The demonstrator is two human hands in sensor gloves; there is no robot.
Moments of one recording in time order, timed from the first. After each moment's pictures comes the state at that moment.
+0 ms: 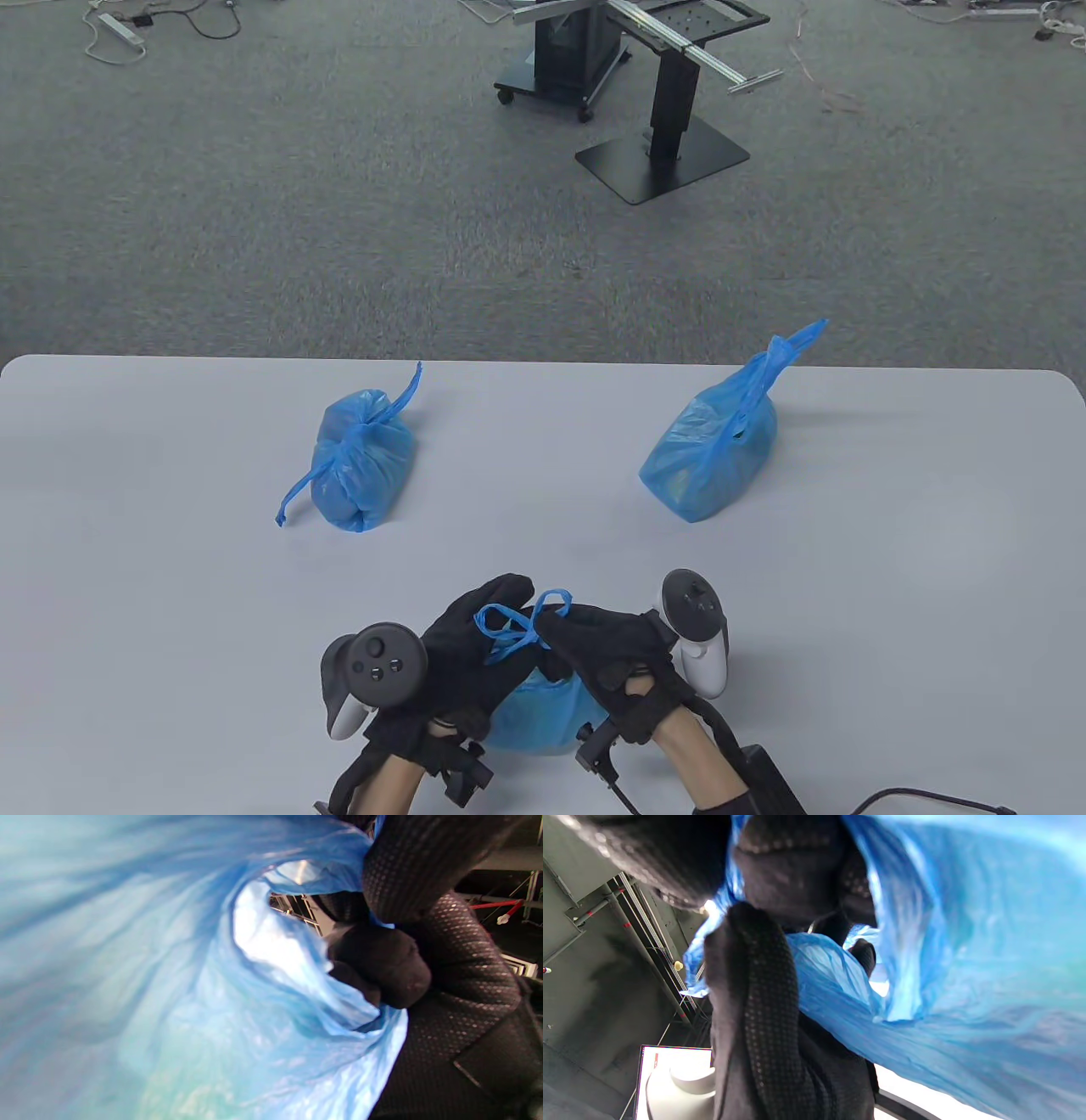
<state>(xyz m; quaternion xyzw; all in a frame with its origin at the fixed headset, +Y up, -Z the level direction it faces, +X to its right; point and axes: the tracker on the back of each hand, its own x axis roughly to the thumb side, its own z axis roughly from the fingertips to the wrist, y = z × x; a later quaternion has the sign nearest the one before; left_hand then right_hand) -0.143 -0.721 -0.259 0.02 -0.22 0.46 0.86 0.085 -0.739 -0.302 0.17 0.18 0.69 0.68</state>
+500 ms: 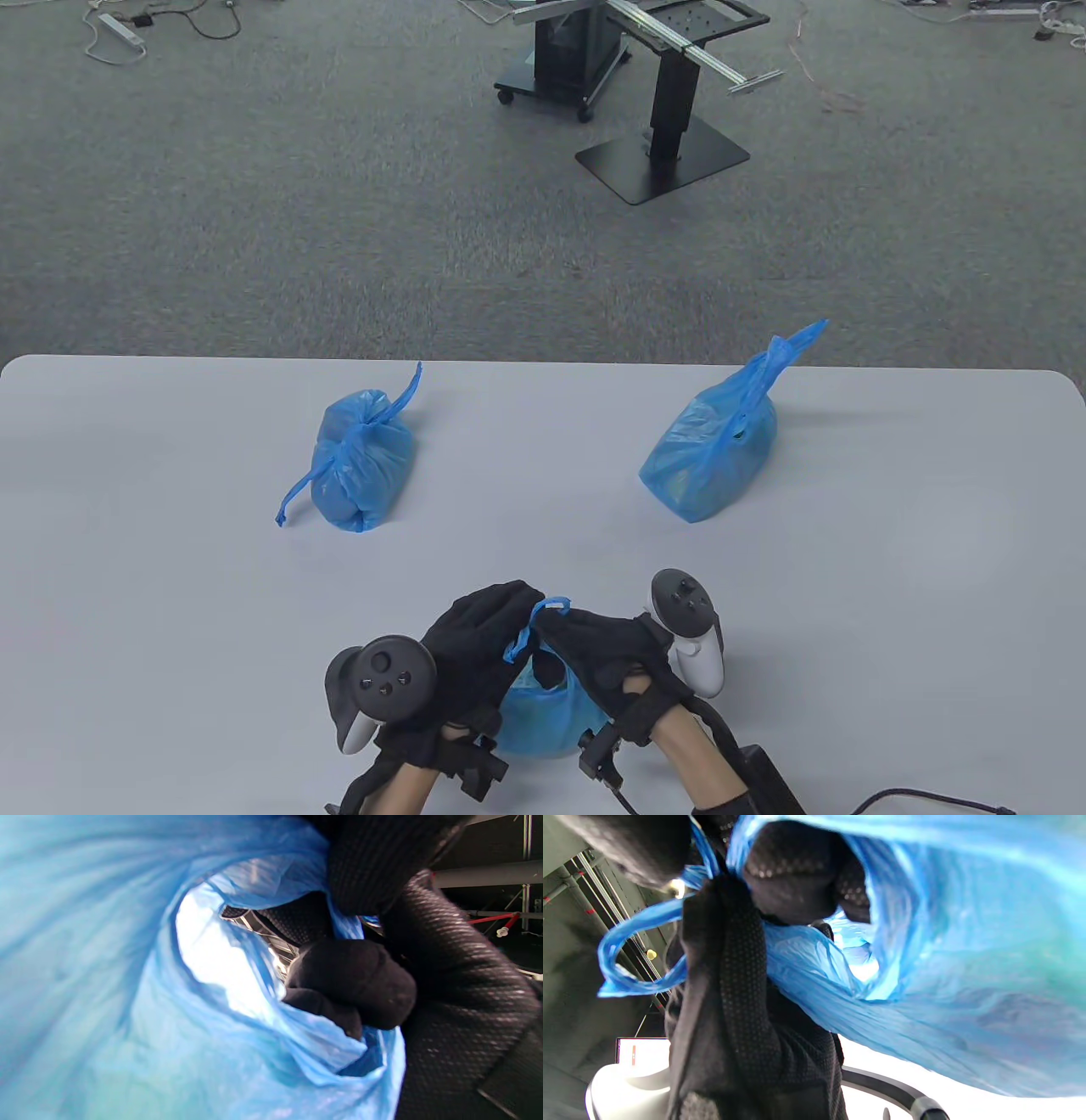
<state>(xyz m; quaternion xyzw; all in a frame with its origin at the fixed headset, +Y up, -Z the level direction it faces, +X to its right) -0.138 -0.714 -0.252 0.08 -0.18 0.44 0.88 0.082 -0.743 -0.300 0.16 0.23 0.70 0.66</state>
